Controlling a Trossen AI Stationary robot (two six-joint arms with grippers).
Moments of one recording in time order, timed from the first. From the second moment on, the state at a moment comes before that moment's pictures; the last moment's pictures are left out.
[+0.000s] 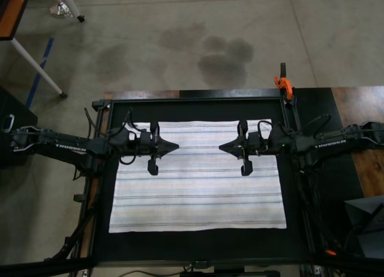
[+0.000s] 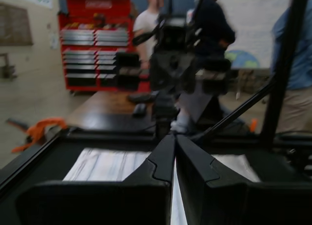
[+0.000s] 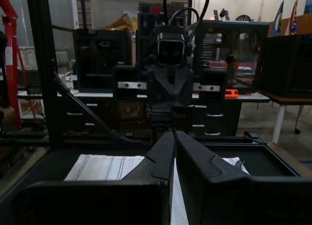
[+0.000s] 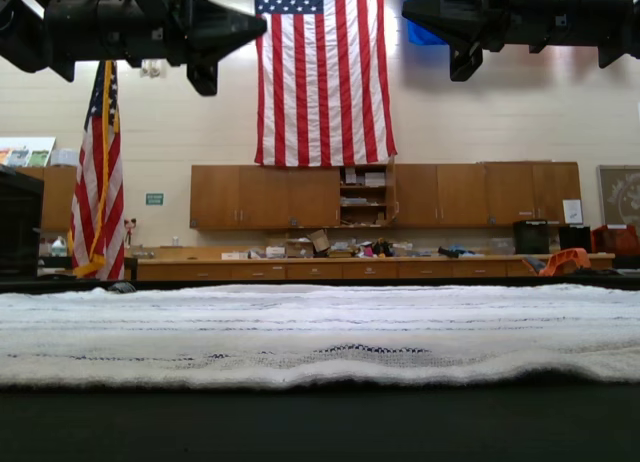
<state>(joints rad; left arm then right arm) 0.01 1.05 0.52 0.60 -0.04 0.00 0.00 1.04 0.54 0.61 0.00 0.00</state>
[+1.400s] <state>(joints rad) 0.65 1.12 0.52 -0.53 -0.55 -0.85 0.02 1.04 0.54 0.61 0.00 0.57</state>
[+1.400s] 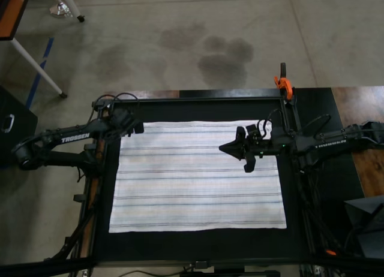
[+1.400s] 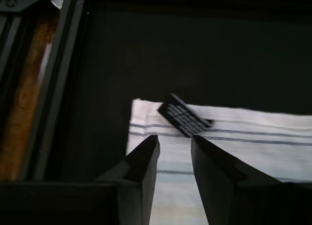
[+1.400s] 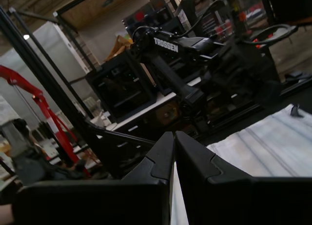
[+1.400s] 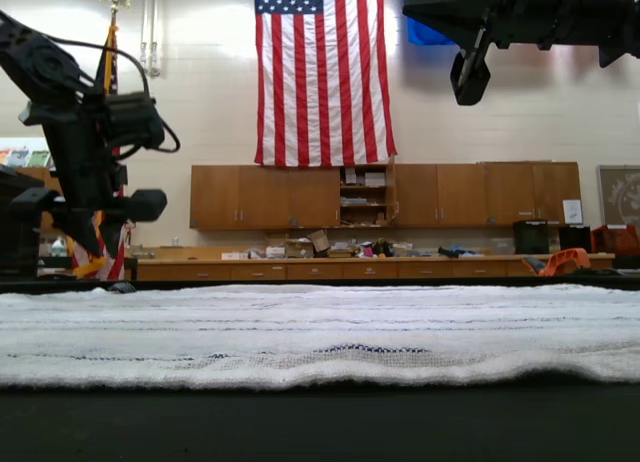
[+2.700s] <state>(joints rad) 0.81 1.36 0.52 -0.44 -0.46 -0.79 0.03 1.04 0.54 0.60 0.00 0.58</state>
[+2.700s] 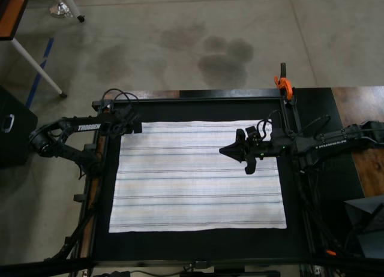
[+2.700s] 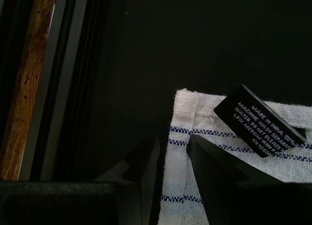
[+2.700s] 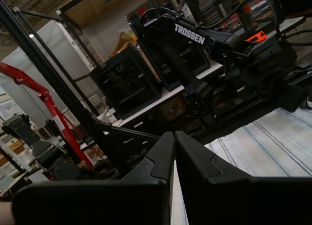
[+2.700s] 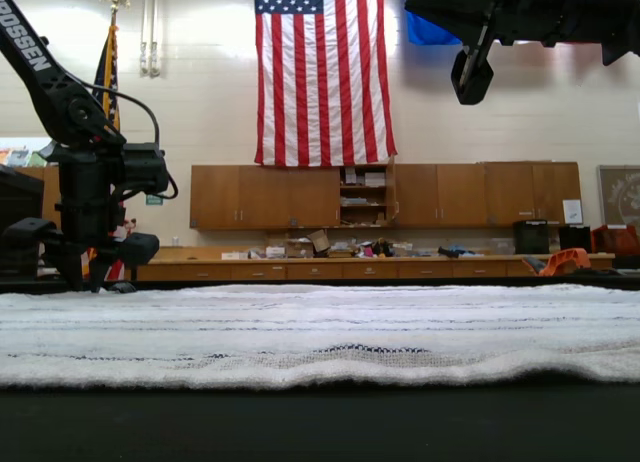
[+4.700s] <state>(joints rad) 0.20 1.47 0.88 -0.14 -0.38 -0.99 0.13 1.05 0.54 0.64 0.01 0.65</state>
